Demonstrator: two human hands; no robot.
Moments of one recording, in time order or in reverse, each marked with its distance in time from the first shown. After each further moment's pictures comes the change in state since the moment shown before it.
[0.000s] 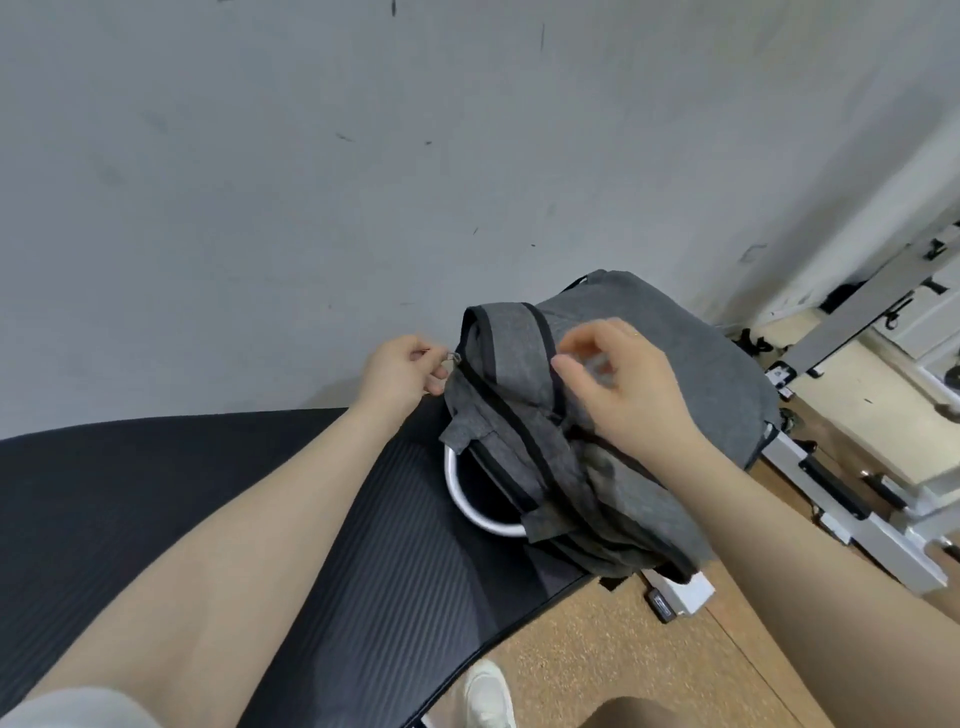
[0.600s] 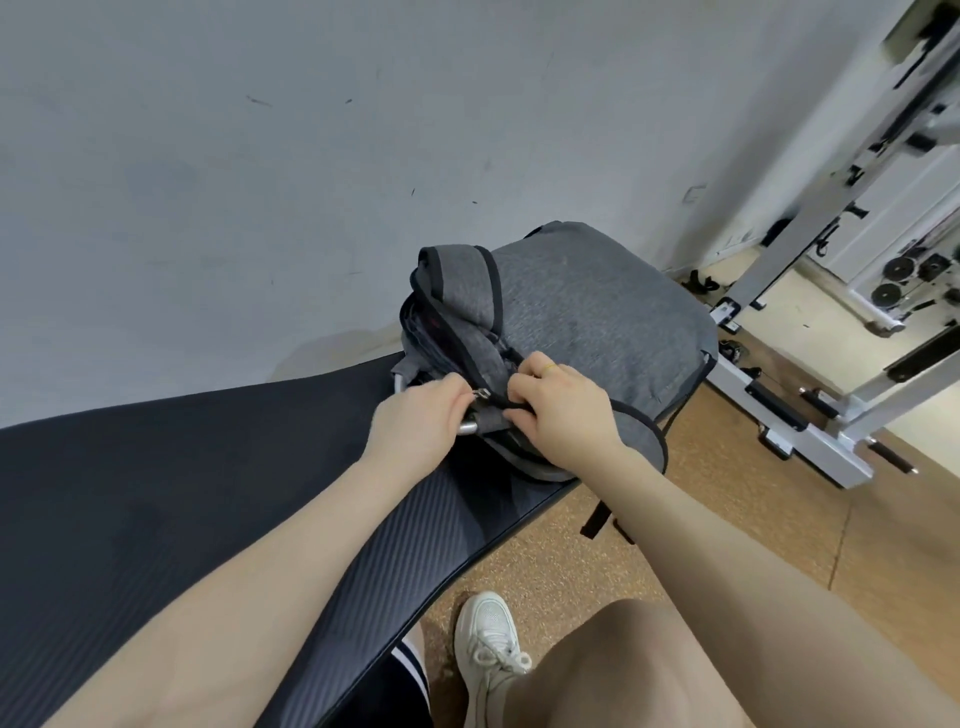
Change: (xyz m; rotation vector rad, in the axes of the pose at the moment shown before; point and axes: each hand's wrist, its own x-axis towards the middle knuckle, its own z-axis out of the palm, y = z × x) left_hand -0.089 -0.020 0.040 0.913 -0.134 0.546; right_hand -0.062 0.040 0.034 -0.524 -0.192 -0.033
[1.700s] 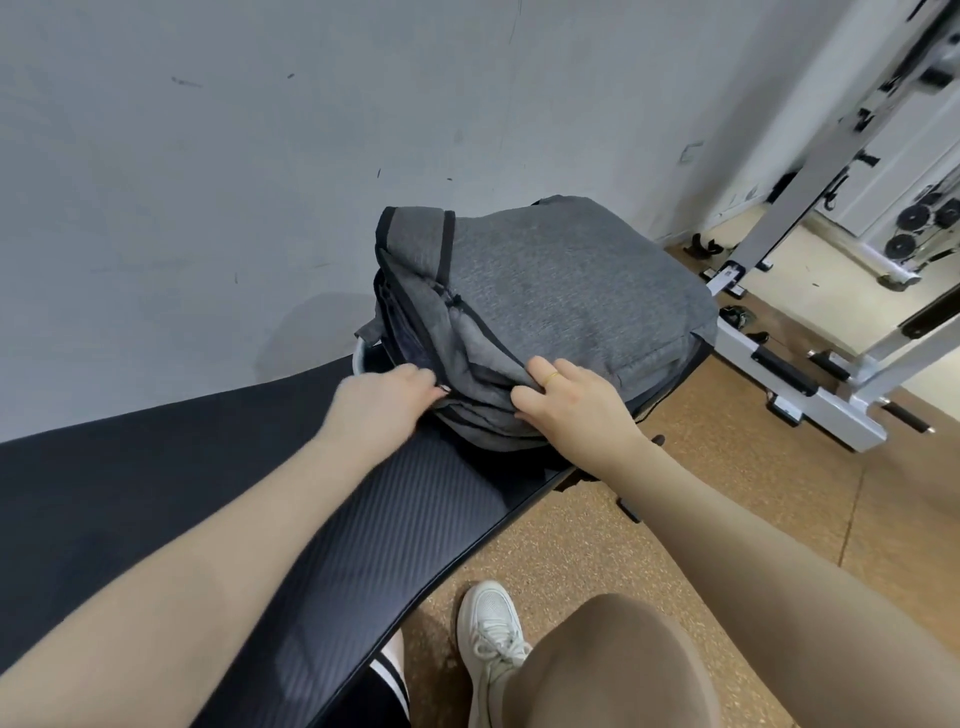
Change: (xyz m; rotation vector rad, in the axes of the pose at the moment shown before) left_hand 0.026 -0.015 0.005 0.393 -0.003 0.271; right_hand -0.006 0.056 0.036 -0.298 0.381 -0.346
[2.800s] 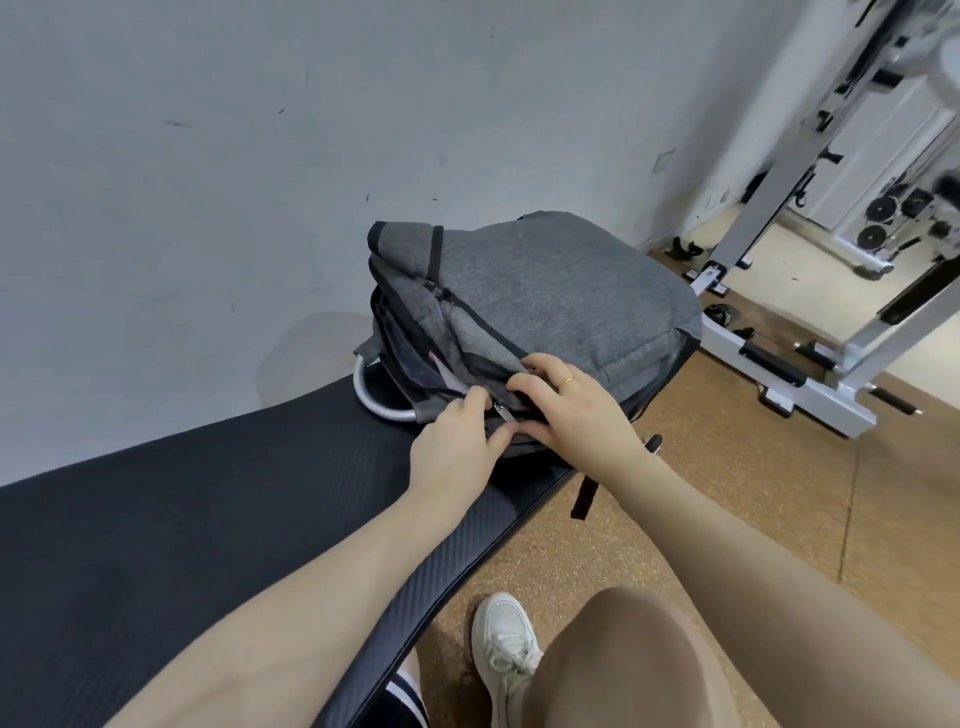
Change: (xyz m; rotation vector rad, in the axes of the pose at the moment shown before) left_hand -0.002 0.073 0.008 -0.497 -0.076 -0.352; right_hand -0.007 -0.004 0.002 0.288 -0.027 0.217
